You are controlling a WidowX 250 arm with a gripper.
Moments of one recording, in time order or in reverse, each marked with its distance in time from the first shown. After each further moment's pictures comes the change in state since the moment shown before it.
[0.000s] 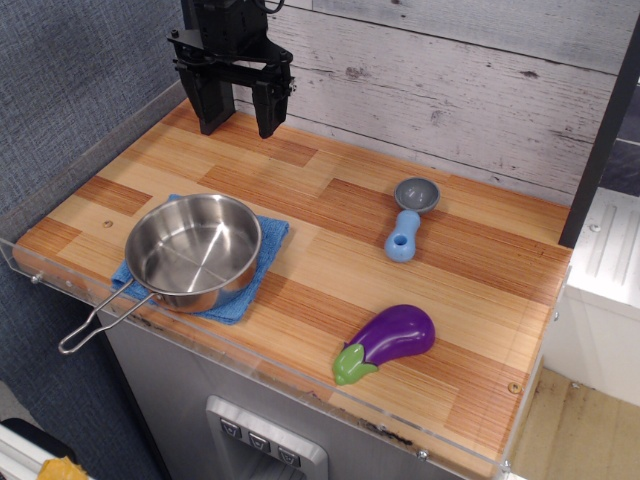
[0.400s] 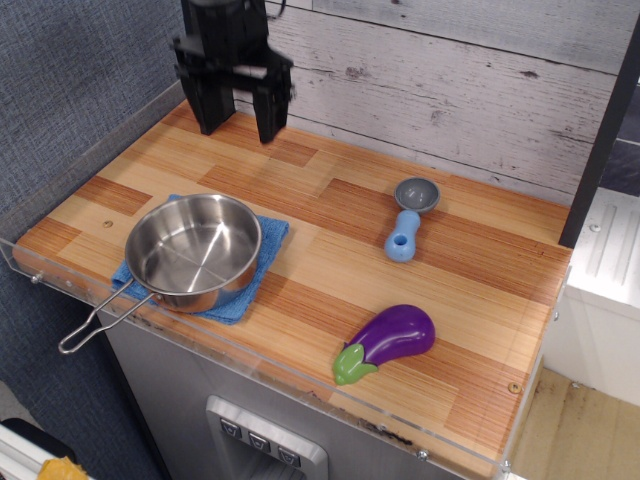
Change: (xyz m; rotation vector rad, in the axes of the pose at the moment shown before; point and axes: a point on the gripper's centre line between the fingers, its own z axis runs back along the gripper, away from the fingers) arm -0.005 -0.001 -0.012 -0.010 0.027 0.005
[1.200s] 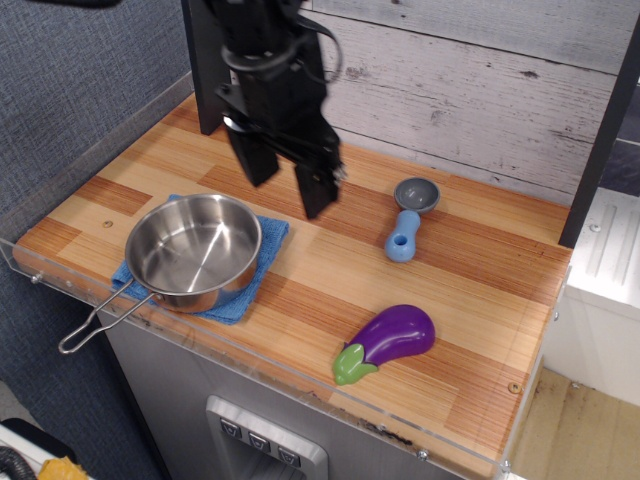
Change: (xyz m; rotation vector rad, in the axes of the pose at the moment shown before) arm -0.059 -0.086 0.022 -0.045 -0.106 -0.334
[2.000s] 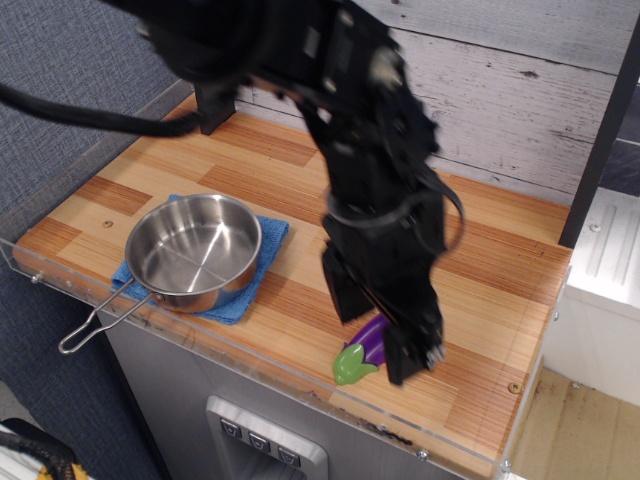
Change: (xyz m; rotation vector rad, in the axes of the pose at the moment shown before) arm -0.037 -0.113 -0.026 -0.105 0.065 -0.272
